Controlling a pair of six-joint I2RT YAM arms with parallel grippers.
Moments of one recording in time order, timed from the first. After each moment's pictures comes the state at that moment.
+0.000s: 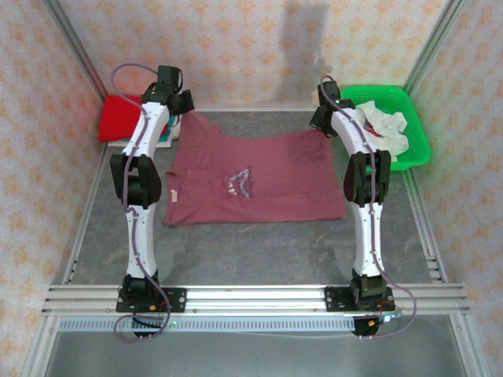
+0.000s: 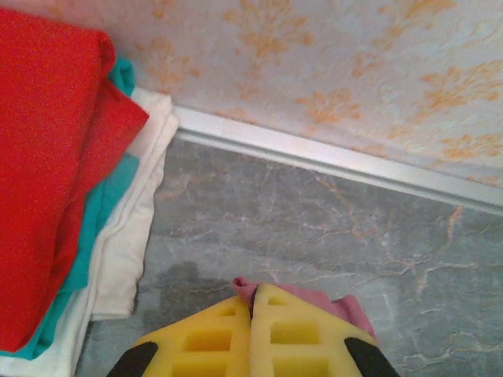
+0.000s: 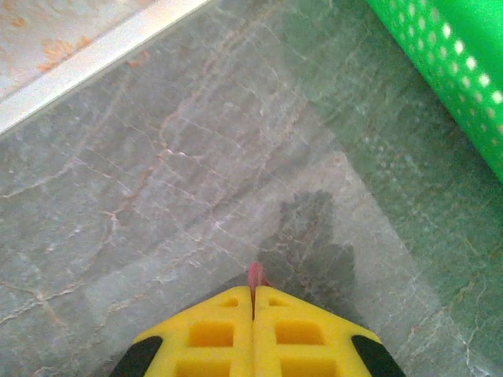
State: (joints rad) left arm -0.01 2.36 2.34 -0.77 0.00 -0.34; right arm 0.13 2.40 2.26 -0.87 0.17 0.60
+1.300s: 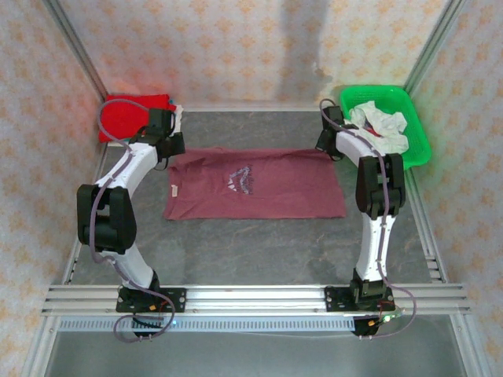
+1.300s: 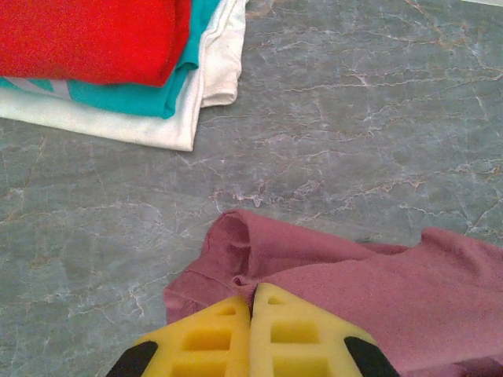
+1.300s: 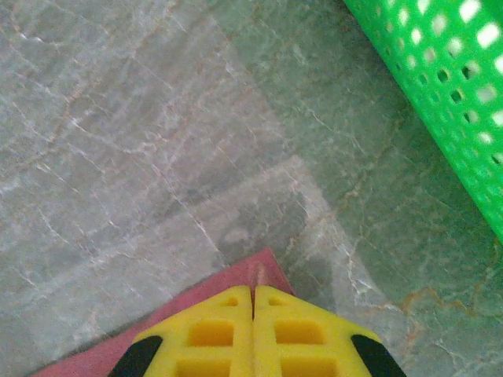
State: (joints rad) left arm -0.03 1.73 1.34 -0.49 -0.11 -0.24; right arm 0.13 2.12 1.63 -0.56 0.25 0.53
